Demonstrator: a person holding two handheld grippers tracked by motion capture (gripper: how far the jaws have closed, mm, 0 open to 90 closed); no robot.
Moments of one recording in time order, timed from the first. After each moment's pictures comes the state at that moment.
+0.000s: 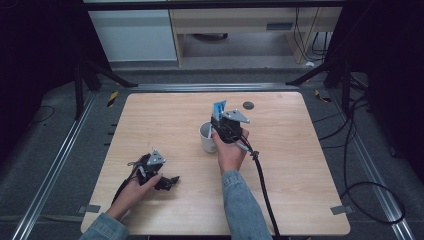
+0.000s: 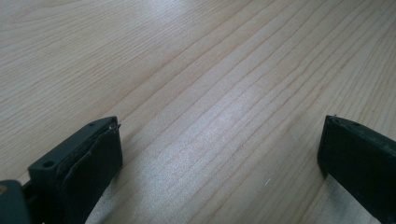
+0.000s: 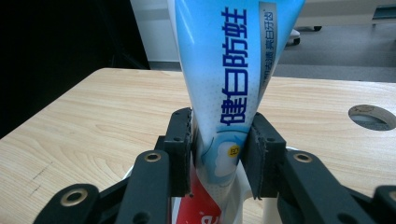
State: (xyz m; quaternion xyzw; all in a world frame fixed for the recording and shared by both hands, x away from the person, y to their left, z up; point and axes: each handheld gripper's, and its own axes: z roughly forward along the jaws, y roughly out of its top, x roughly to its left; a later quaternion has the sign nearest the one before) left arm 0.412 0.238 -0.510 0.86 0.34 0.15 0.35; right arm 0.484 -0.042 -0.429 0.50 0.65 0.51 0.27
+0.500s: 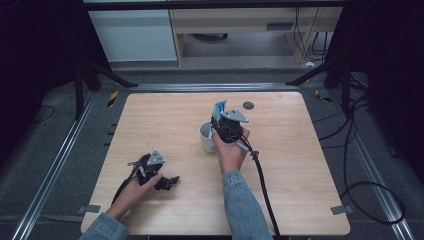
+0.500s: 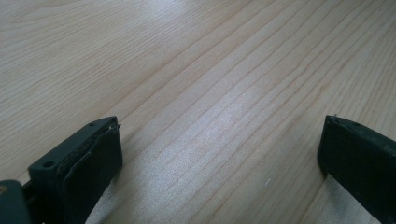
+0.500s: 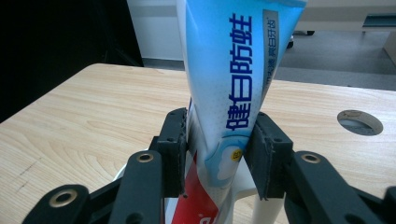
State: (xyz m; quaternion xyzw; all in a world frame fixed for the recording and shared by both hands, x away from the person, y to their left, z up) left arm 0.412 0.238 -0.510 0.86 0.34 0.15 0.35; right arm 0.483 -0.042 -0.426 0.50 0.66 0.49 0.29
